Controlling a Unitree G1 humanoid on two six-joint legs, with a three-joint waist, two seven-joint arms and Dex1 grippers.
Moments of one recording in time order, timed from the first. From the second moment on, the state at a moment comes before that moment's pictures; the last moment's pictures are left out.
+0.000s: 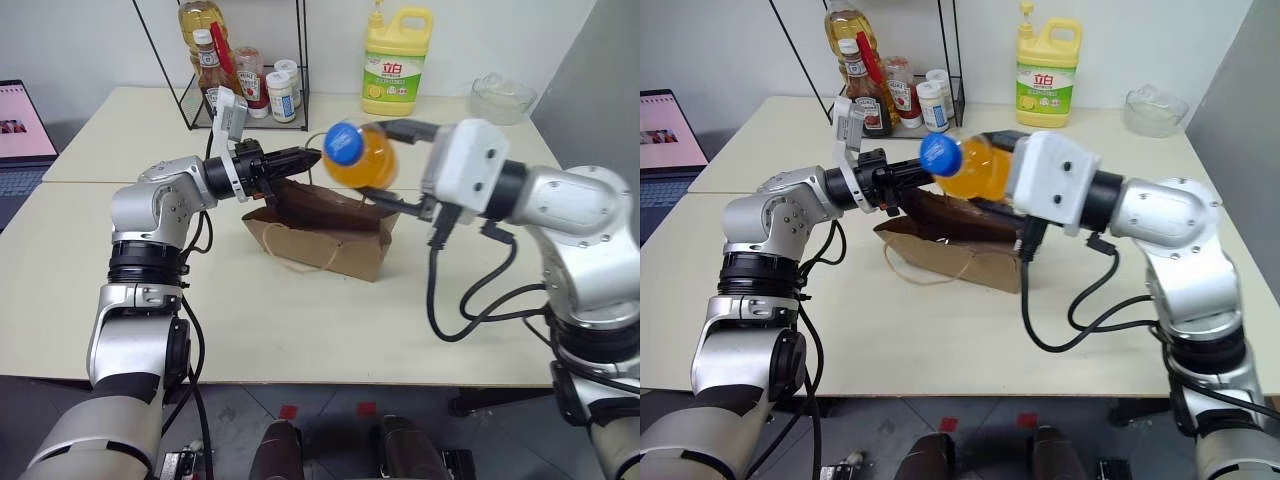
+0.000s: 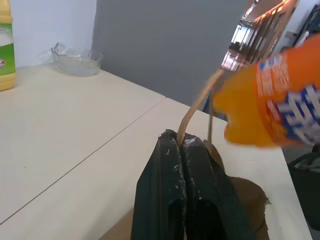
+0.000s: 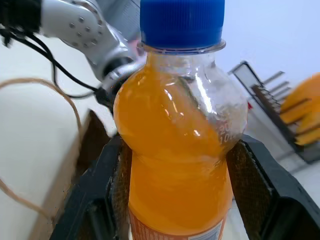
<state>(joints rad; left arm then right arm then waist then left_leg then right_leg) -1.02 0.53 0.08 0.48 -0.52 0.61 -1.17 -0.79 -0.61 0.04 -0.55 0.11 0.43 0.88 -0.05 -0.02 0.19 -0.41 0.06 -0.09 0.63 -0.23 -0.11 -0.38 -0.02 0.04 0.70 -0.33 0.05</state>
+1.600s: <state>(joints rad) -1.00 0.48 0.09 0.49 -0.50 0.56 -1.09 -0.28 -0.83 -0.17 -0.63 0.23 0.47 0.92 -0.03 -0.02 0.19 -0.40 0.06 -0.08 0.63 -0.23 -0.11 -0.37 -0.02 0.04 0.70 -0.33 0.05</state>
